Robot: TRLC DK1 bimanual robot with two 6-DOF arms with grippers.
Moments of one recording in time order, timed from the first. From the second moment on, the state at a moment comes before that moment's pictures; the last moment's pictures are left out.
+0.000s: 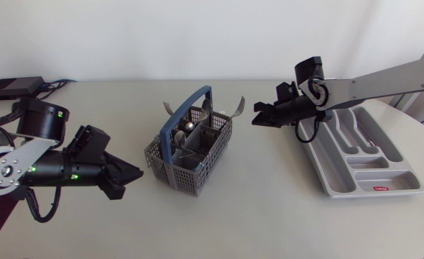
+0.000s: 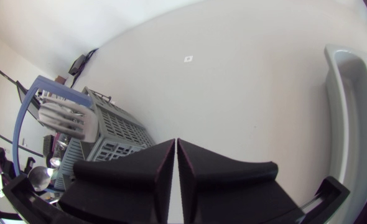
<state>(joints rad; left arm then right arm) -0.16 1.23 0.61 -0.31 0.51 0.35 0.14 2.03 1.32 -0.19 -0.52 0.23</state>
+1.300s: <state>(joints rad) -0.11 1.48 0.53 0.22 0.52 0.34 0.24 1.94 1.15 -0.31 -0.76 0.26</state>
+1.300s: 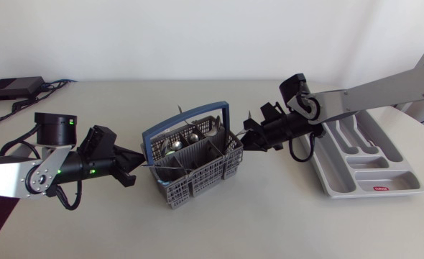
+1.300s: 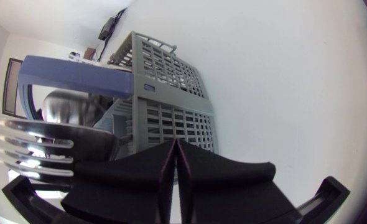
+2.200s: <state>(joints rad) -0.19 1.78 0.82 0.29 0.48 0.23 0.19 1.54 0.79 -0.20 -0.48 0.15</state>
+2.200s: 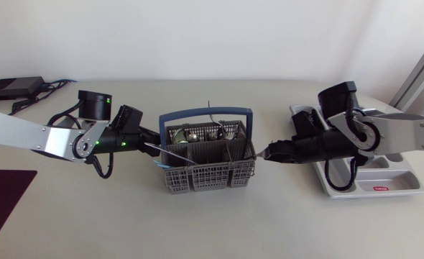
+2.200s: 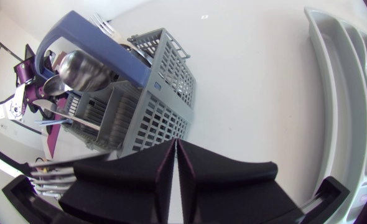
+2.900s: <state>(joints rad) -0.09 1.35 0.61 0.13 0.51 0.26 0.47 0.93 0.68 -0.35 -0.06 -0.14</state>
